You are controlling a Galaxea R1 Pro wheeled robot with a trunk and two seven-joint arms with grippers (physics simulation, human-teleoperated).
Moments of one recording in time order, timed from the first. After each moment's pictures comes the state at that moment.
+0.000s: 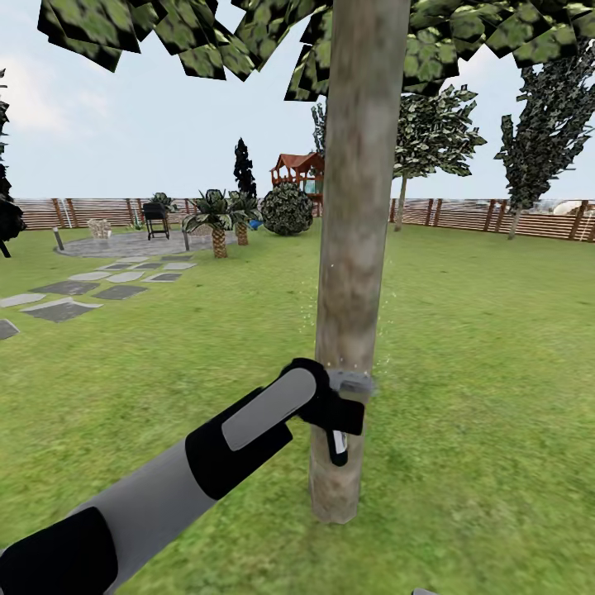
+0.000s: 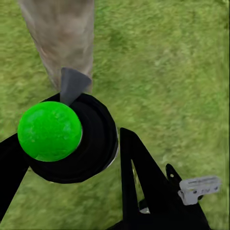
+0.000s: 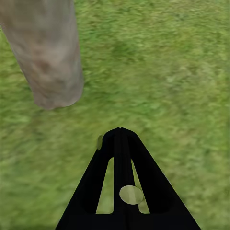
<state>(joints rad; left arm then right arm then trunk) -0.96 -0.15 -0.95 -1.39 1.77 0.87 1.30 -0.14 0.10 0.05 -0.50 -0.08 -0.34 -0.37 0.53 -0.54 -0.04</state>
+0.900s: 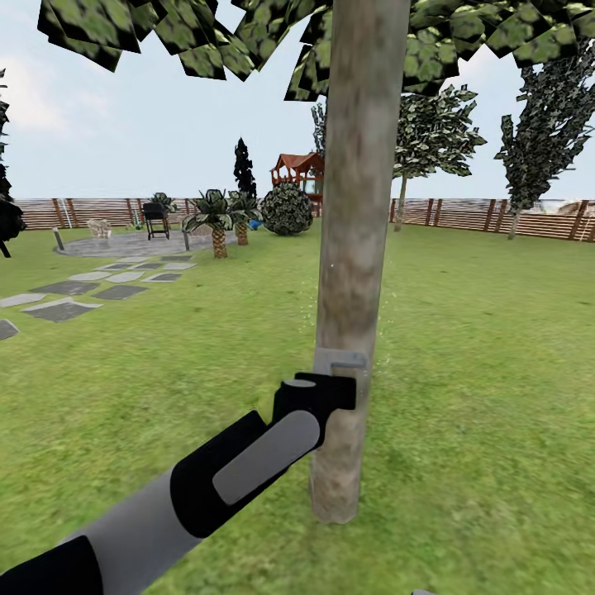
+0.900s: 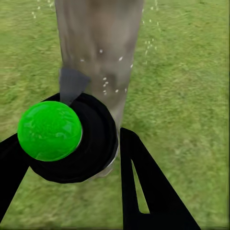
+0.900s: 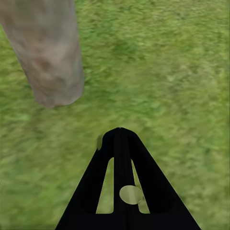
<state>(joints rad) -0.87 -0.14 -0.96 -1.56 1.28 0.68 1.21 -0.14 0.10 0.05 -0.50 -0.07 -0.34 -0.37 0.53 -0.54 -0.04</state>
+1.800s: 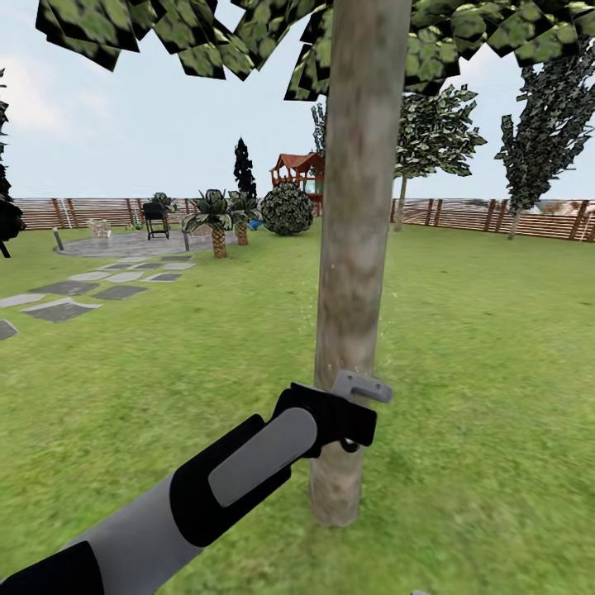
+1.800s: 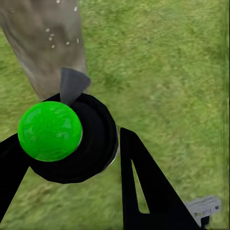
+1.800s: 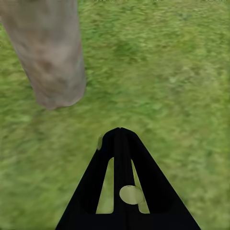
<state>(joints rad) -0.86 -0.15 -0.96 -1.59 1.49 0.91 1.21 -0.14 0.10 0.06 -0.49 -0.07 -0.35 -0.37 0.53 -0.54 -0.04</state>
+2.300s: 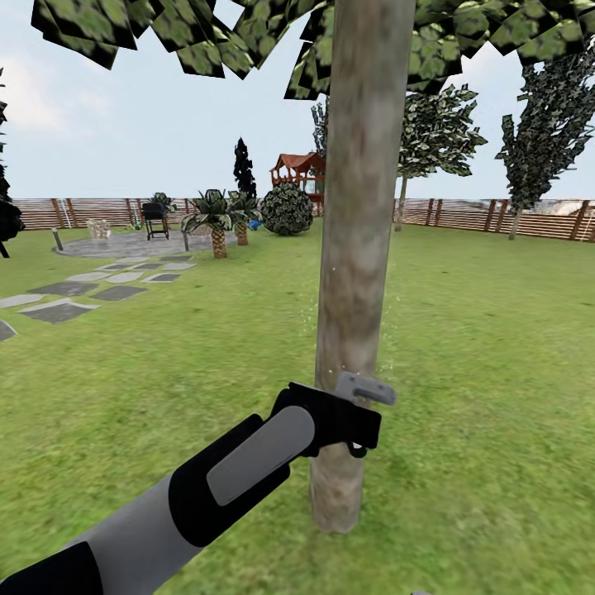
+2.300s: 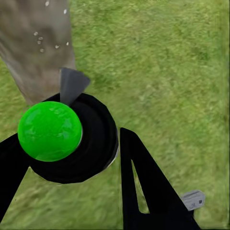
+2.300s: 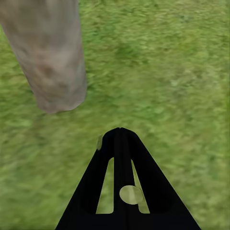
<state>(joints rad) -0.85 -0.15 -0.96 -1.59 1.51 0.90 1.17 -0.14 0.10 0.06 -0.49 -0.07 -0.35 -0.37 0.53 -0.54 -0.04</state>
